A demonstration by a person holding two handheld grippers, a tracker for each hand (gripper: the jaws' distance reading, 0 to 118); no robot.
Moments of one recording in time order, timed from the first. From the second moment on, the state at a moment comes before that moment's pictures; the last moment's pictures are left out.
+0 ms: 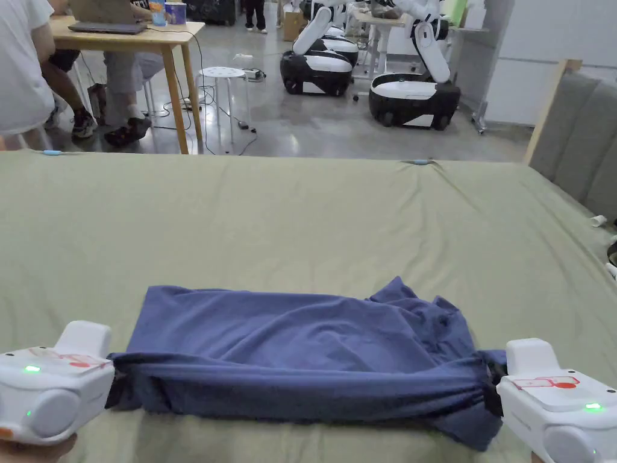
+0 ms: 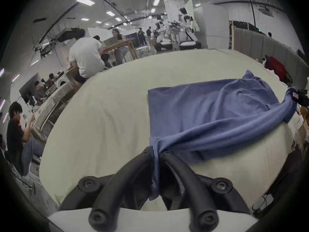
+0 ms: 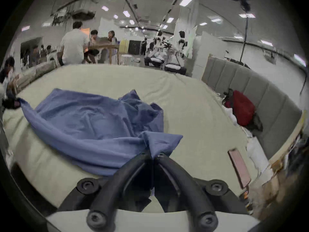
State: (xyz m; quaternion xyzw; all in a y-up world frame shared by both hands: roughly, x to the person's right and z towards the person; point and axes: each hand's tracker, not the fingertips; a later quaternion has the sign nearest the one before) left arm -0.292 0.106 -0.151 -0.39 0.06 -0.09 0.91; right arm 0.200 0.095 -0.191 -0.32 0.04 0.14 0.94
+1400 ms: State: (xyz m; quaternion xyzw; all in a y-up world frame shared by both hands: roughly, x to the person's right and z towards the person) left arm -0.312 0.044 -0.124 -0.36 0.08 0.09 0.92; right arm 0.185 0.060 -0.132 -0.28 0.06 0.10 0.95
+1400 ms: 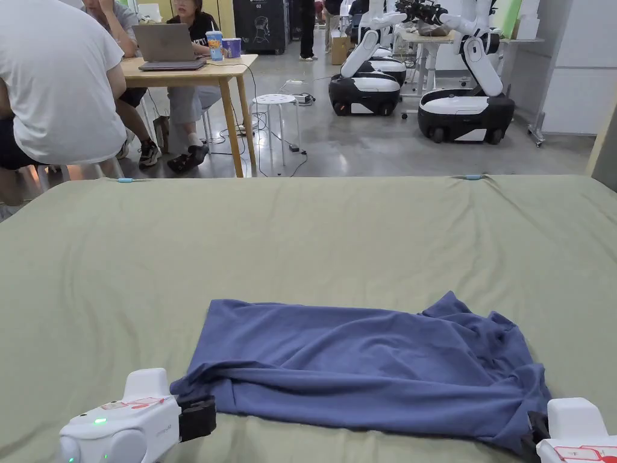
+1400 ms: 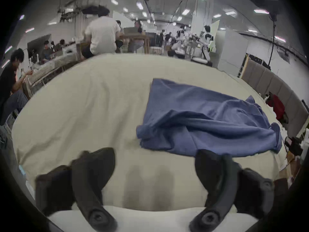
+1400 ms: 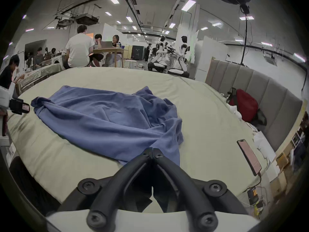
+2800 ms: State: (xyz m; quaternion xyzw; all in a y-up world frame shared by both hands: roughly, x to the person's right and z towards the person) left arm -0.300 0.127 -0.043 -0.35 0.04 0.03 0.94; right arm 0.225 0.103 -0.114 -0.37 0.12 0.04 0.92
